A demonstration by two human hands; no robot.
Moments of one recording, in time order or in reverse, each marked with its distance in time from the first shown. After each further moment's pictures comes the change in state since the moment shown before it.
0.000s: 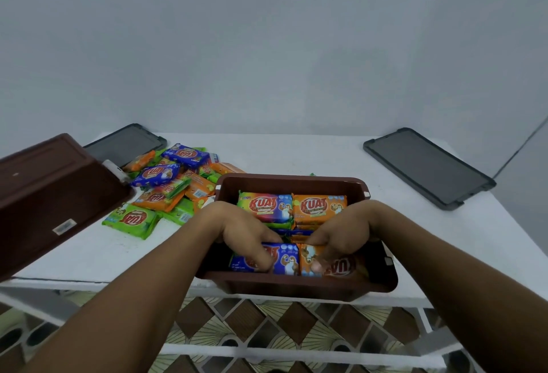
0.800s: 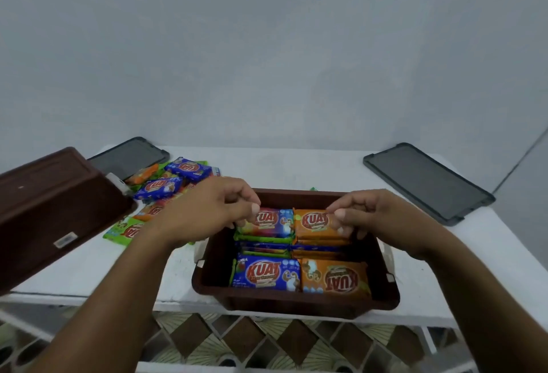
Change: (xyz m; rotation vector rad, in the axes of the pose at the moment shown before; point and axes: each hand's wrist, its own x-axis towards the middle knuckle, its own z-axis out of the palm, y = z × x) left_hand -0.072 -0.020 0.013 -0.517 0.942 0.257; right_hand -0.064 0.024 0.025 0.625 0.928 -0.316
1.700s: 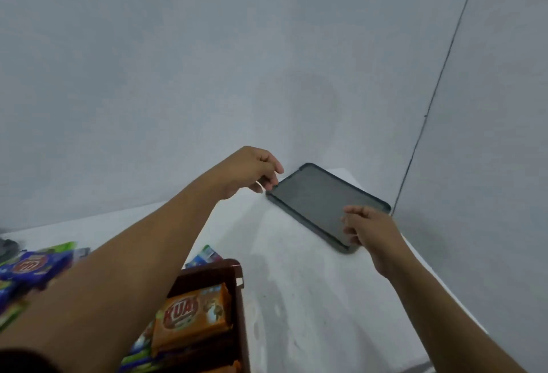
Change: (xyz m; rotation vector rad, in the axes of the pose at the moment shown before) left_hand 0.302 0.157 0.147 -0.131 -0.221 0.069; right_hand 0.002 0.167 -0.157 0.518 0.822 0.383
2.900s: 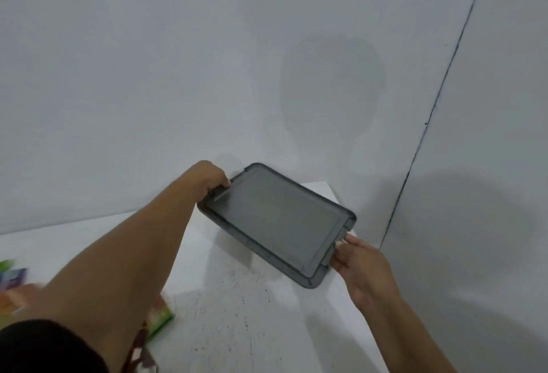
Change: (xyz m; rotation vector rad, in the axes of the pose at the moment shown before) left_hand 0.149 -0.034 0.014 0.146 0.377 -0.542; right_hand 0.092 0.022 -0.052 0.456 -0.020 0.205
